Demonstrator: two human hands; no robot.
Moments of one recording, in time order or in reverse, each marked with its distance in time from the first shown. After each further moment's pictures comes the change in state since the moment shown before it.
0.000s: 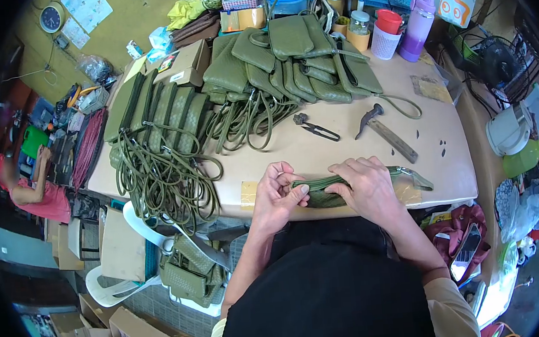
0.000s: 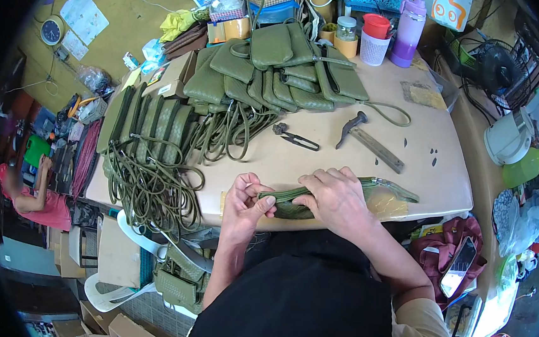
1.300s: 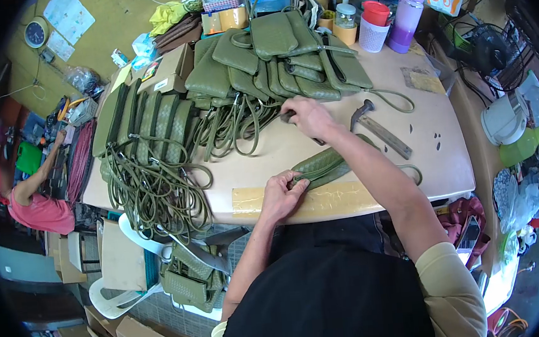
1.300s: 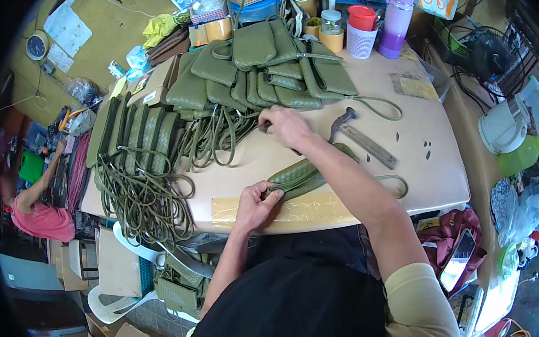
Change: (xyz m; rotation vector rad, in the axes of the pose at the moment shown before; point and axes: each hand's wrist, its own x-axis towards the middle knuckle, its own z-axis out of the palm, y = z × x) left_hand 0.047 -0.074 -0.019 0.566 -0.074 -0.083; right_hand 0.124 0.104 0.128 0.215 -0.079 0.101
